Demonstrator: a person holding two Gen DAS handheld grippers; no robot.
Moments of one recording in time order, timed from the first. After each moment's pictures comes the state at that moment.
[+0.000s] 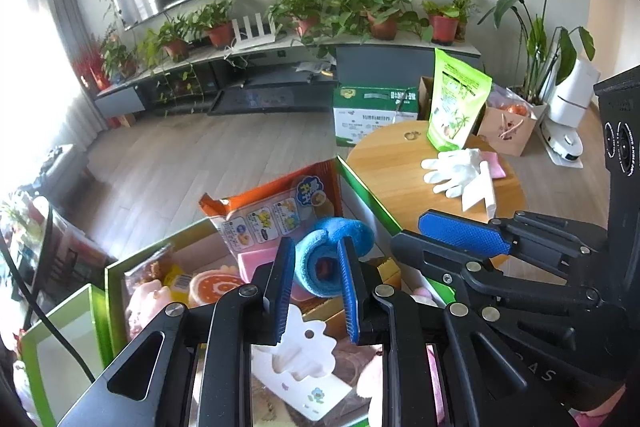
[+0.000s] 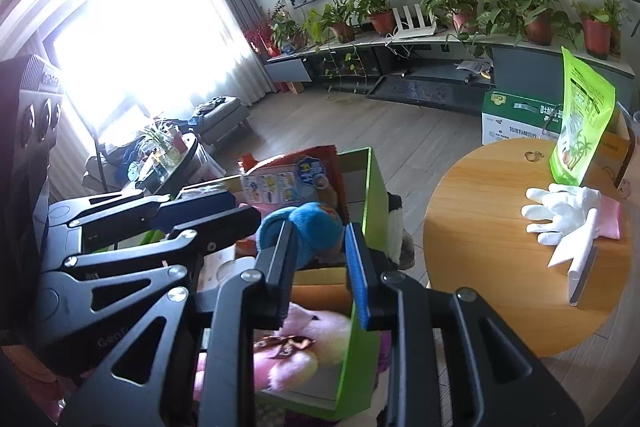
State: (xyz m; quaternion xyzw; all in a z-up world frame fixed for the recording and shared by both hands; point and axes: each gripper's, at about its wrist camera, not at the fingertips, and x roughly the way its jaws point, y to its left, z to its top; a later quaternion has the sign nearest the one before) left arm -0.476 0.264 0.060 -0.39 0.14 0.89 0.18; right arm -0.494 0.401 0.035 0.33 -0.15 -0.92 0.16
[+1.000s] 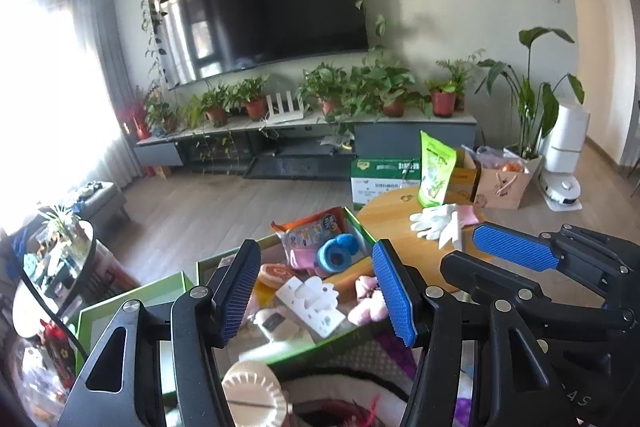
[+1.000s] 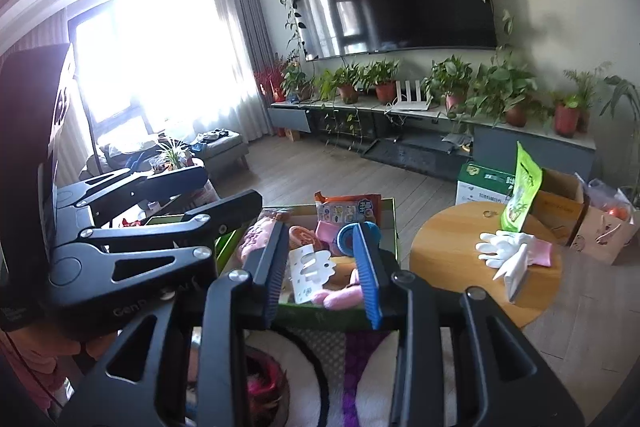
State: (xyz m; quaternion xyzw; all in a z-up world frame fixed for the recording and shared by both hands) left arm -0.323 0.209 0.161 -0.26 0.11 0.95 0.16; right arm -0.325 0.358 0.145 0.23 -0.08 -0.96 0.13
